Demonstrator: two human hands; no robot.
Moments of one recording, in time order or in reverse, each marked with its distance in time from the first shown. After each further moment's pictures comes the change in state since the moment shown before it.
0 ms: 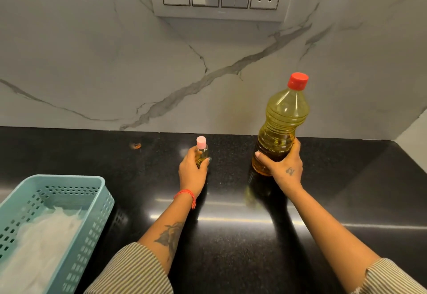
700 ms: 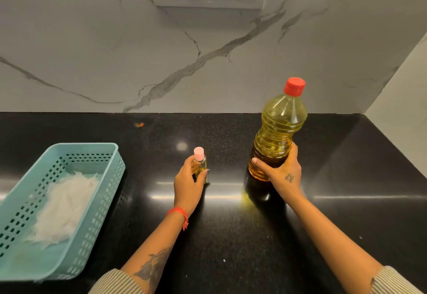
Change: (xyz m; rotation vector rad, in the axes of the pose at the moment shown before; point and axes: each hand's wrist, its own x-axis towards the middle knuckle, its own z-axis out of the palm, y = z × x) left_hand -0.128 -0.015 -0.034 0.013 -0.062 0.088; right_hand -0.115 -0.004 -0.059 0.022 -0.021 -0.026
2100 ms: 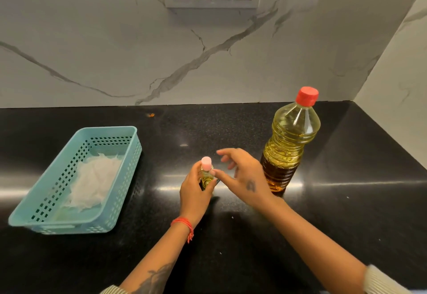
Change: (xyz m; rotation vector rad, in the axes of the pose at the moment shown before) left_hand -0.096 0.016 -0.036 0.005 -0.037 -0.002; right_hand -0.116 -0.078 0.024 -0.204 -0.334 -0.470
